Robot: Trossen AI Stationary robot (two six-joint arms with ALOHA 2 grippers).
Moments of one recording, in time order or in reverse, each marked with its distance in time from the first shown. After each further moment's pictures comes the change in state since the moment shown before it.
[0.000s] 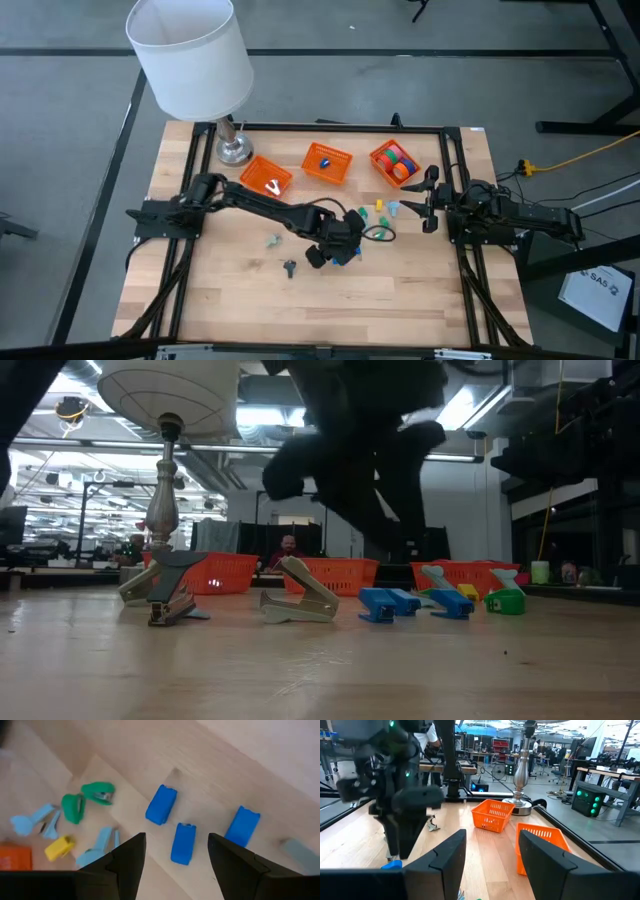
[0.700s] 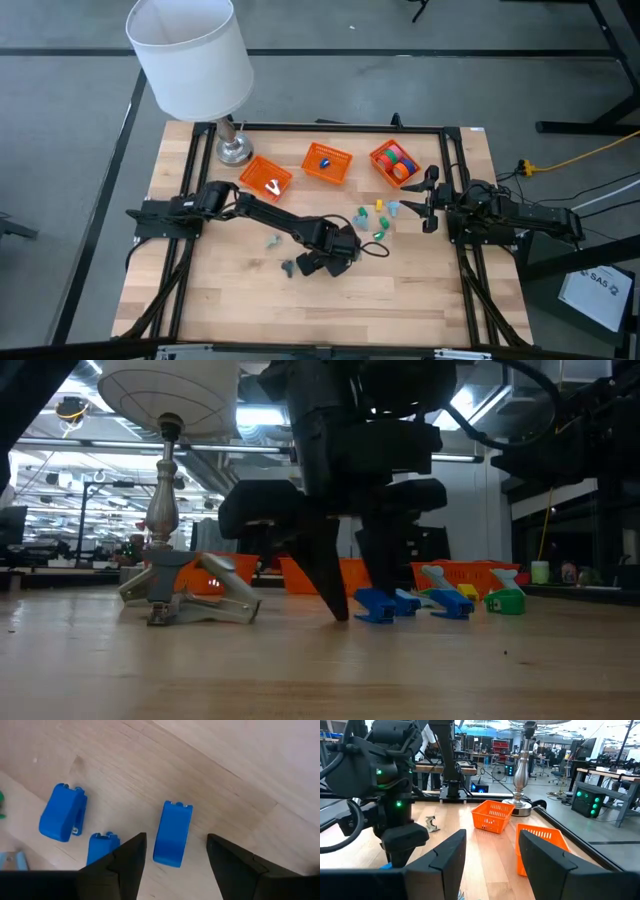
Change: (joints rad) left arm -0.038 0.123 0.030 -0.129 0.087 0.025; right arm 0.000 -0.001 0.000 0.003 0.000 0.000
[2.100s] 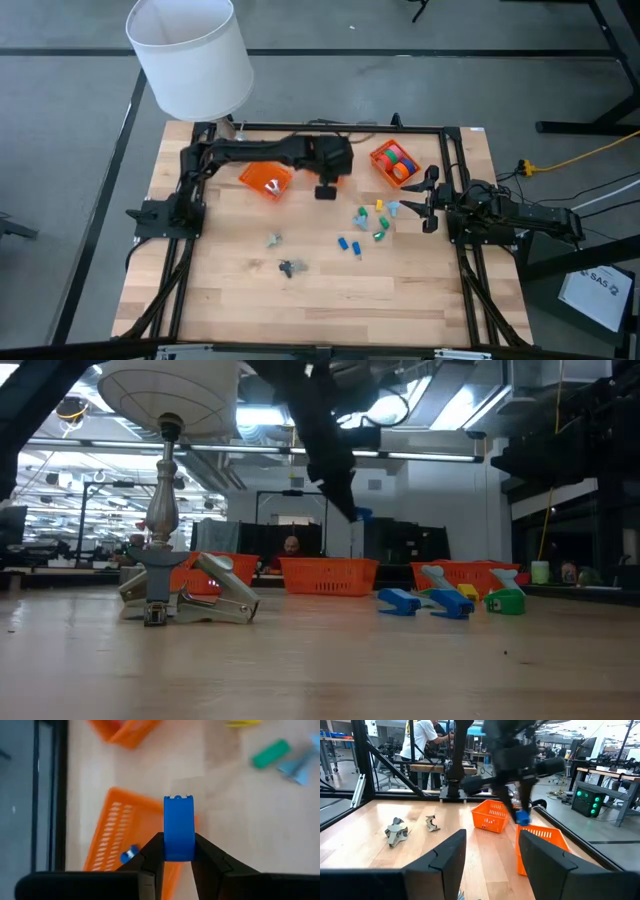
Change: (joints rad) left arm 0.447 -0.243 -0.005 0.009 -0.128 -0.456; right arm 0.000 0.000 0.000 -0.003 0.000 0.000
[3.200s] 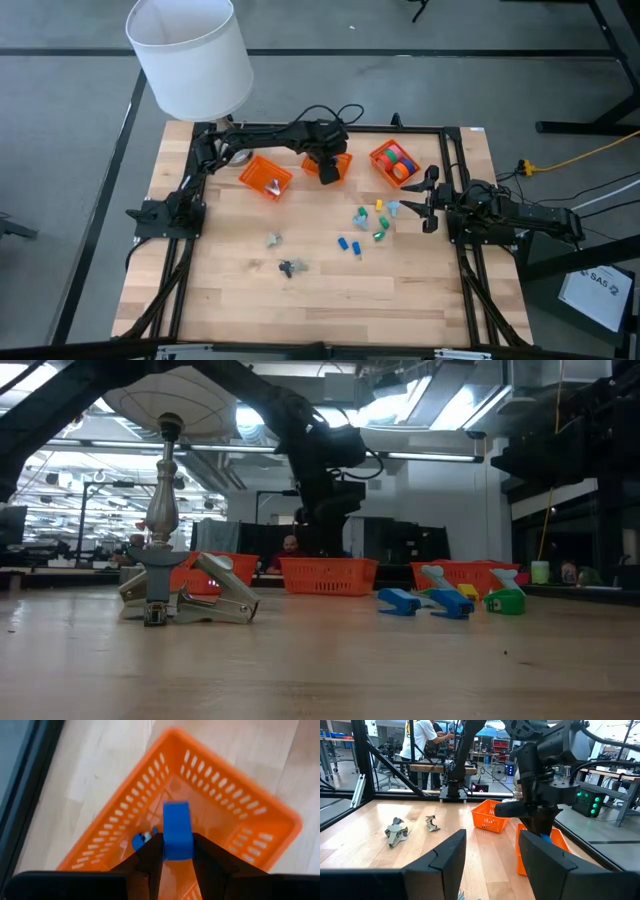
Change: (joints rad) left arm 0.168 0.124 -0.001 0.044 0.107 -0.240; right arm 0.000 0.000 0.000 0.000 0.000 0.000
